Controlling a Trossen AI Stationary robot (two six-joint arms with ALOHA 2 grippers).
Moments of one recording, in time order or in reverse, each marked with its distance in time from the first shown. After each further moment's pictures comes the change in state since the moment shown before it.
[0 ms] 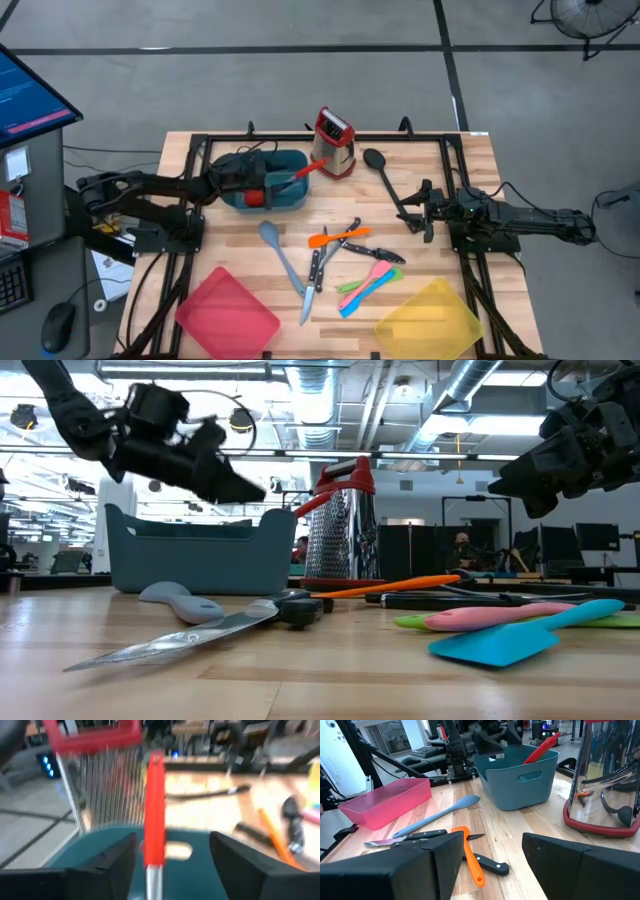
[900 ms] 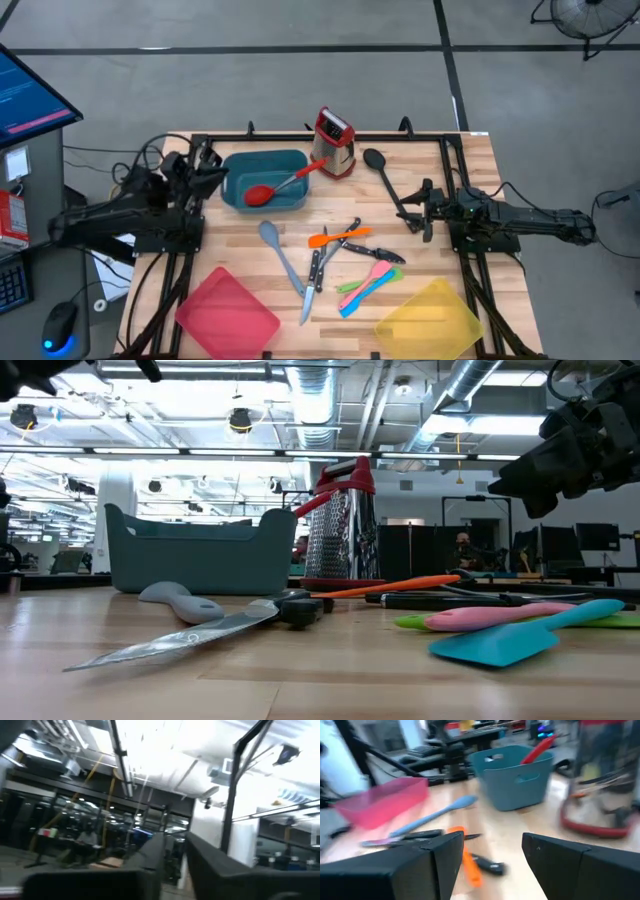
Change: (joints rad) left arm -0.194 -0.849 0.000 -0.077 0.043 -0.534; right arm -0.004 0.000 0.000 -0.001 0.037 -0.030
